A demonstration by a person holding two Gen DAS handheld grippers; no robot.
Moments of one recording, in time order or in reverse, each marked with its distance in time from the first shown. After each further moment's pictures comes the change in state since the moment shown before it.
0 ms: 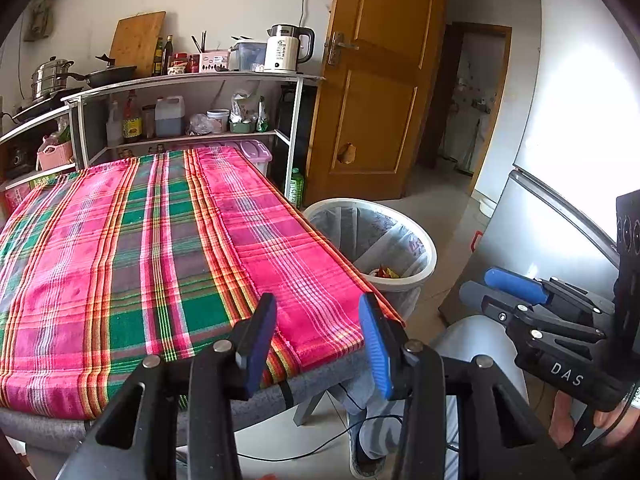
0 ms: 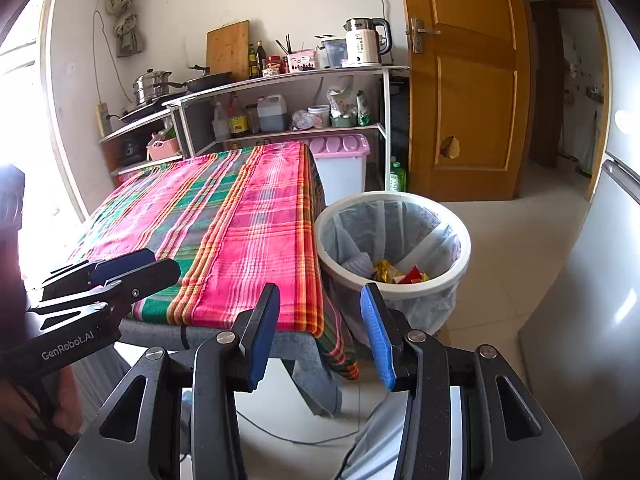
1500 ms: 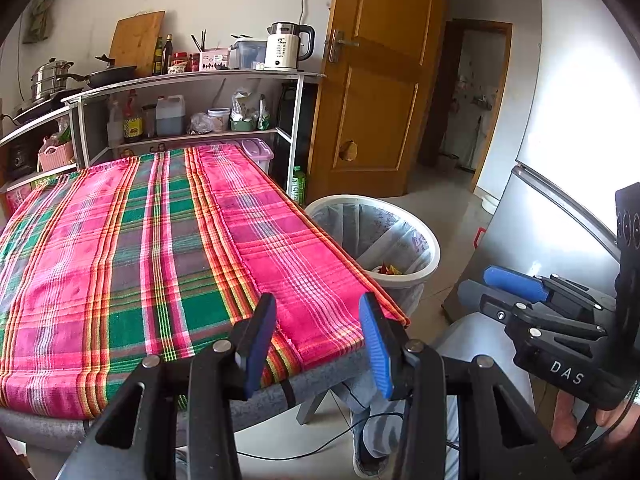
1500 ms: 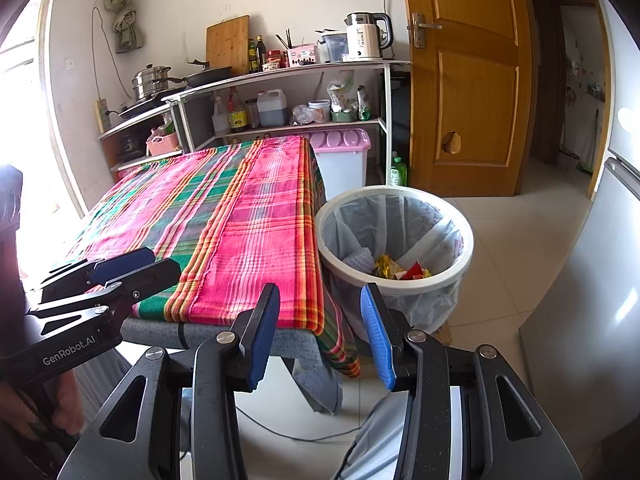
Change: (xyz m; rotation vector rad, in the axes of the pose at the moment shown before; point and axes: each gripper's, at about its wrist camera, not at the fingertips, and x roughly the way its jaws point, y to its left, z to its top) left arm 0.003 0.000 0.000 0.006 0.008 0.008; right arm 0.008 -0.001 -0.004 0.001 0.018 0.003
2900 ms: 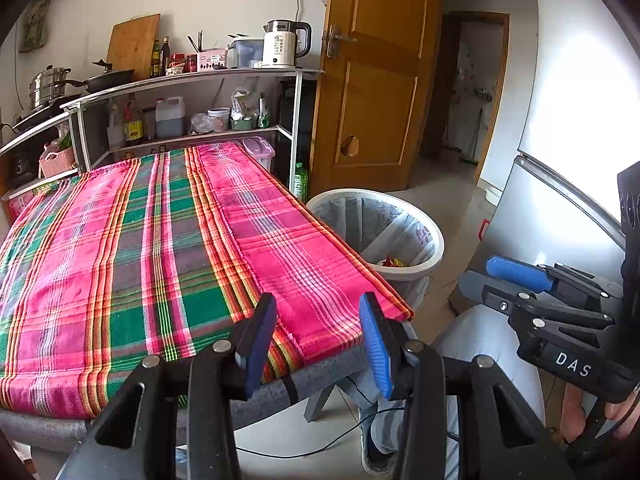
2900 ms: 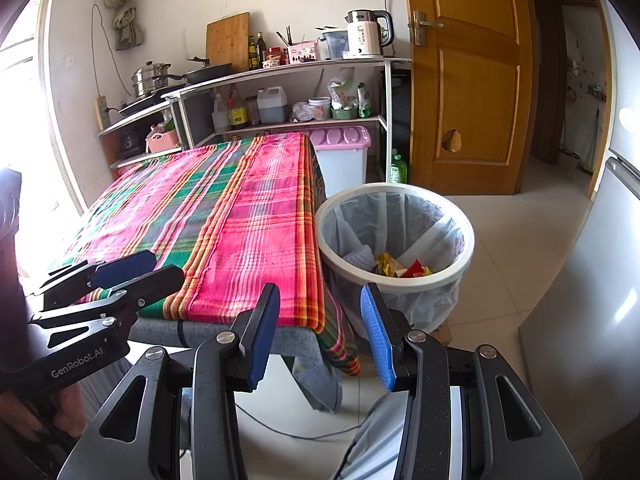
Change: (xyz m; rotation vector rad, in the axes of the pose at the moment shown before) left arm 0.002 -0.005 -0.004 0.030 0.011 0.023; right arm 0.002 -0.004 0.000 -0.004 0.007 0.000
